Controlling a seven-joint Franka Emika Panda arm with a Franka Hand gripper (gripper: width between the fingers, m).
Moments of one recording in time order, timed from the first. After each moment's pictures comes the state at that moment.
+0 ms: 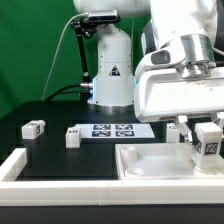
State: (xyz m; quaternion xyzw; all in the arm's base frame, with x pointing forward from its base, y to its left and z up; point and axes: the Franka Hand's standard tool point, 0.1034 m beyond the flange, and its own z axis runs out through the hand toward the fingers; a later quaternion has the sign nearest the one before) arm 0.616 0.109 0.076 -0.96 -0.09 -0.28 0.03
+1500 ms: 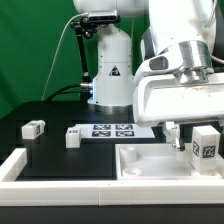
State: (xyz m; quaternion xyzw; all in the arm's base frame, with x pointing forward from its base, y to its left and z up) arm 0.615 0.111 0.068 -0.95 -0.09 -0.29 0.03
